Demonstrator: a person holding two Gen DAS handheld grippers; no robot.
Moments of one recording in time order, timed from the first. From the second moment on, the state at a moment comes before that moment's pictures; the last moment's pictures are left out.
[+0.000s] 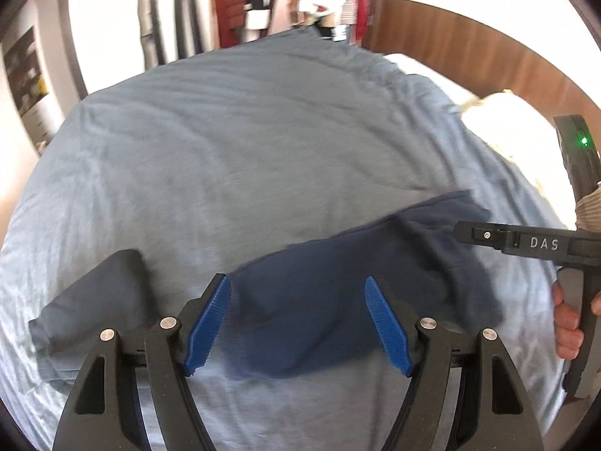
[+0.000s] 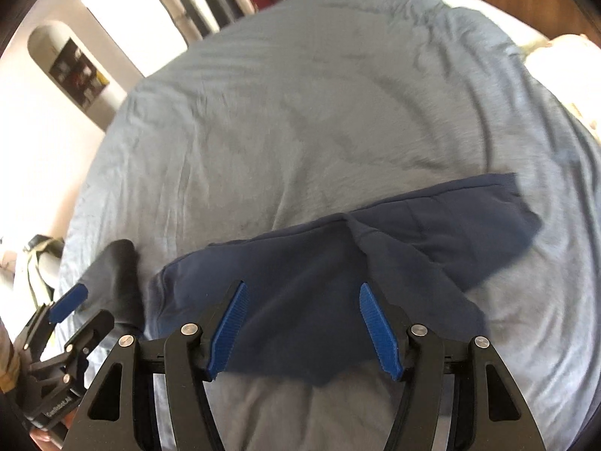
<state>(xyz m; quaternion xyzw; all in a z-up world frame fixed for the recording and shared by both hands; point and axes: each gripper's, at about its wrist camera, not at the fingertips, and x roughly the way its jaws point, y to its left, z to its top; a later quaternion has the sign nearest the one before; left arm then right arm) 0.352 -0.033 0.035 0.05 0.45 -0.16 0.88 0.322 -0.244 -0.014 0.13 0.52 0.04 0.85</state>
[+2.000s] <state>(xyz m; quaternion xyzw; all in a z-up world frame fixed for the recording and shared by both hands) 0.360 -0.272 -0.022 0.04 0.48 -0.38 0.79 0.230 -0.417 -0.077 0.35 0.43 -0.02 0.83</state>
